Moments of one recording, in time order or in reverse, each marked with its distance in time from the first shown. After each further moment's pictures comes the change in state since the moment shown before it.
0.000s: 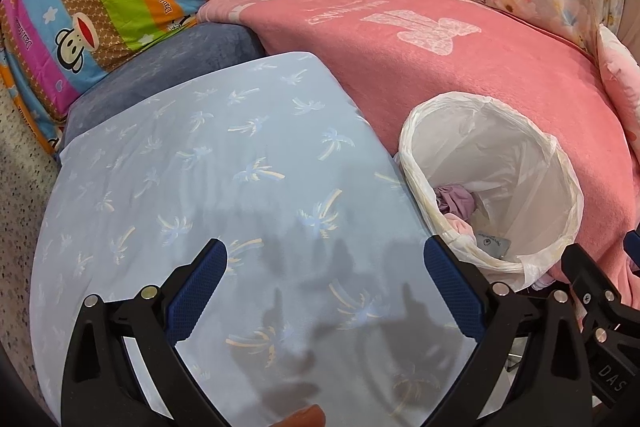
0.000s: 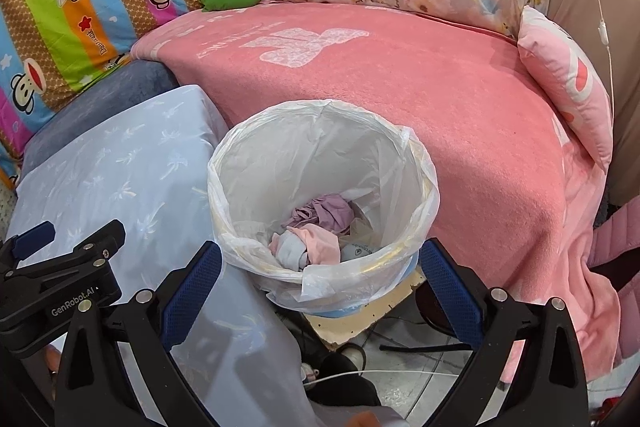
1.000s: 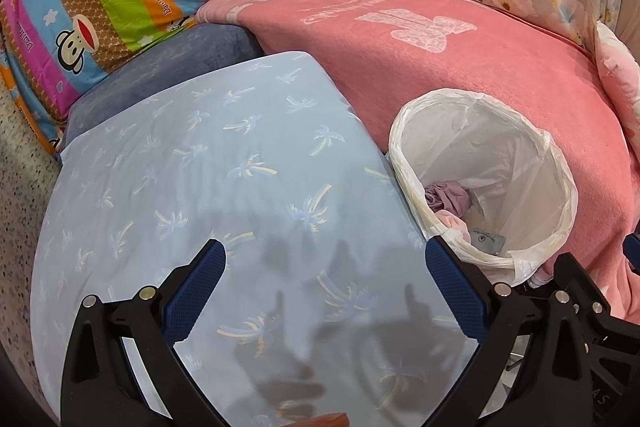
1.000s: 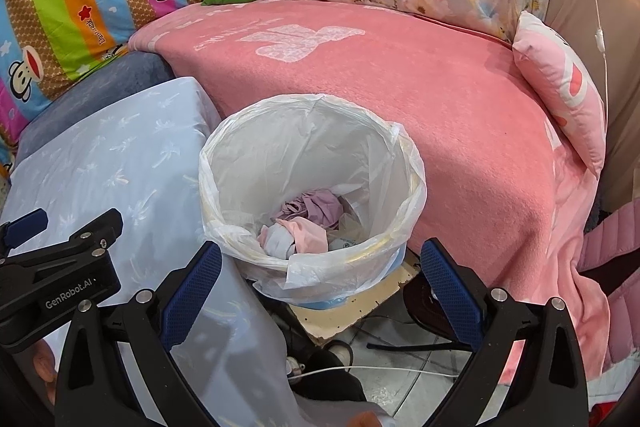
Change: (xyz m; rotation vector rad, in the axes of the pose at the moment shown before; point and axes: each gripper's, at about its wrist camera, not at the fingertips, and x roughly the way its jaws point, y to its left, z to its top) left arm -0.006 -0.011 -0.003 0.001 0.000 0.009; right arm -0.003 -0.004 -0.008 -0.026 0.010 -0.029
